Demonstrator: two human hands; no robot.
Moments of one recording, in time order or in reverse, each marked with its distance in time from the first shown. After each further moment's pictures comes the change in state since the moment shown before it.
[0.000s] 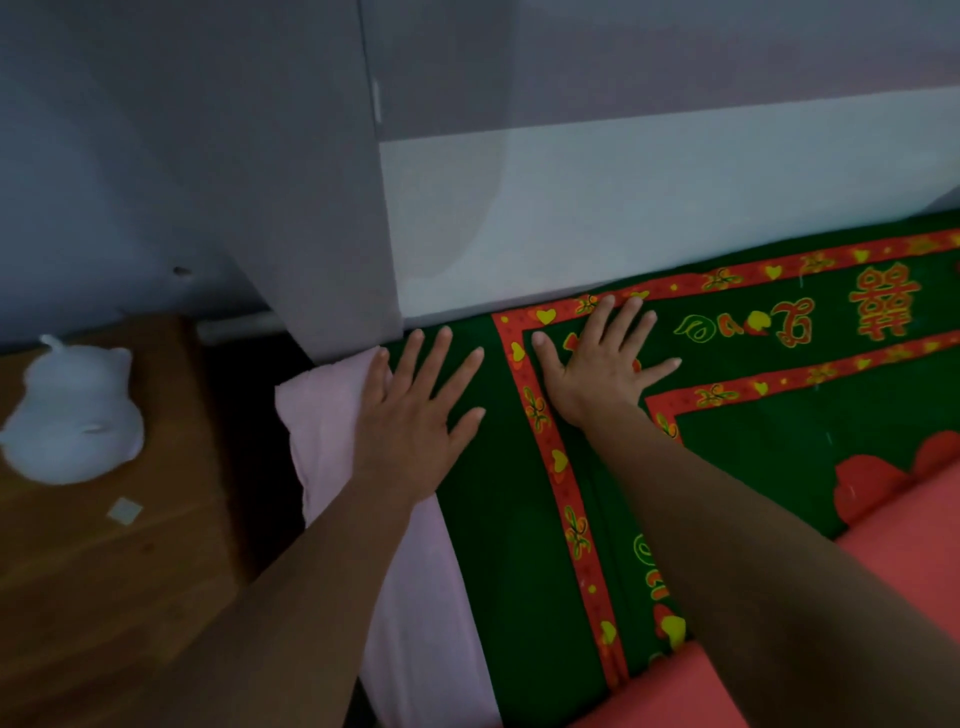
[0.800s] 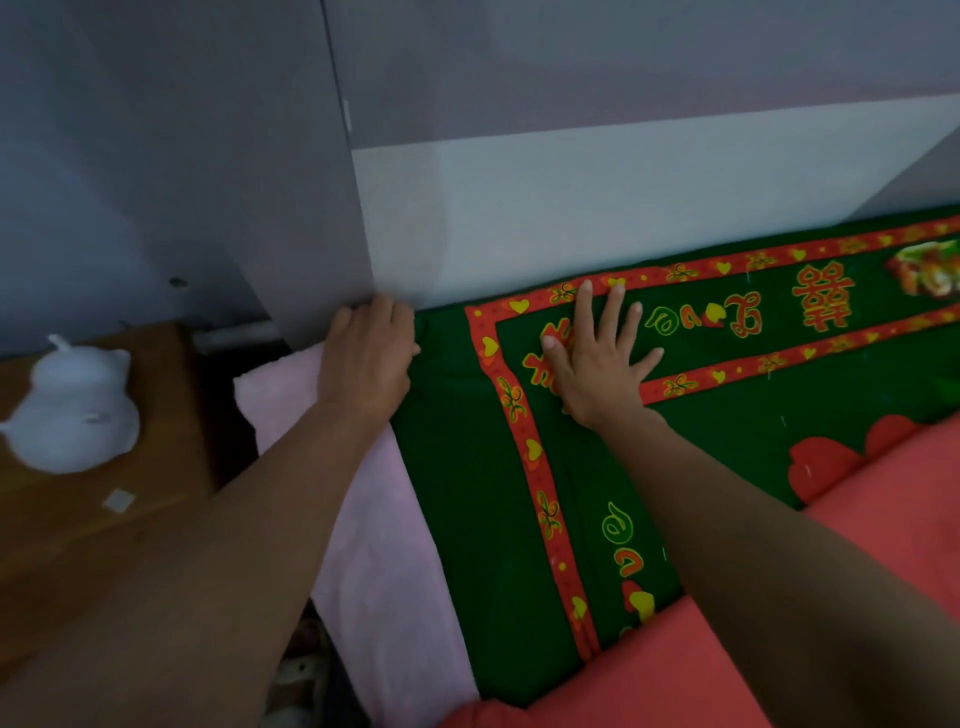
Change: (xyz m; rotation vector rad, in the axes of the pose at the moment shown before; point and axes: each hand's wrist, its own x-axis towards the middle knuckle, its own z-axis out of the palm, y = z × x) left_hand 0.037 -0.010 -0.072 0.000 0.025 -0.060; right_hand -0.025 0.035 -0.036 0.161 0.069 -0.191
